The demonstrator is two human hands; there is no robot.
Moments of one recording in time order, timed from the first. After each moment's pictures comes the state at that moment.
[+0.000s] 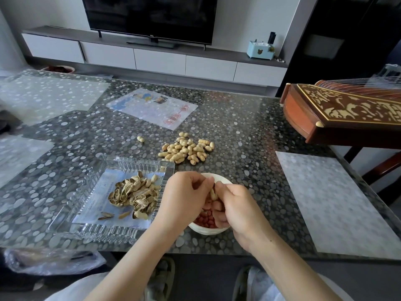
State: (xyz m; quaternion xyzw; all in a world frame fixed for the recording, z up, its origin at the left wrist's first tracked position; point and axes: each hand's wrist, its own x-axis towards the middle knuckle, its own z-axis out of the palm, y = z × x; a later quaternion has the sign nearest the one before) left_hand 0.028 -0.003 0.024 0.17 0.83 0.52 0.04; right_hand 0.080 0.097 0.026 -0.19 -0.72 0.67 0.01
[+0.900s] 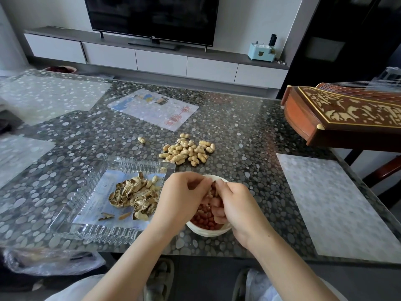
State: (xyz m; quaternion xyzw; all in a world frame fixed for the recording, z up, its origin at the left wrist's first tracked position) left_hand 0.025 -0.008 0.023 0.14 0.83 0.53 0.05; right_hand 0.072 0.098 0.027 -0.23 -0.72 0.65 0.01
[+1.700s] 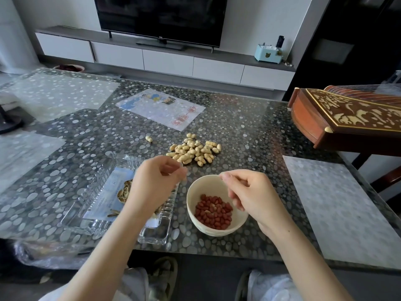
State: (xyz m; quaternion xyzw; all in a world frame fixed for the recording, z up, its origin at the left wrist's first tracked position) left_hand -0.007 -0.053 0.026 0.08 0.84 0.54 0.01; right_hand 0.067 0.126 0.029 -0.11 -0.83 0.54 0.09
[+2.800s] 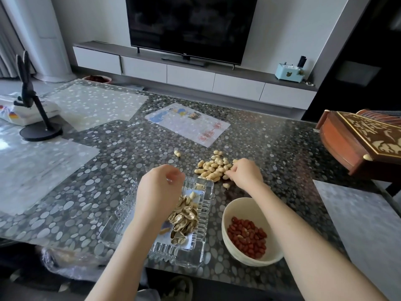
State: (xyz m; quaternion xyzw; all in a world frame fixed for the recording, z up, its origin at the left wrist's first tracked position) left_hand -0.043 -0.101 0.020 0.04 0.89 0.44 -0.09; right_hand -0.105 0.124 -0.017 -0.21 -0.96 0.17 0.01
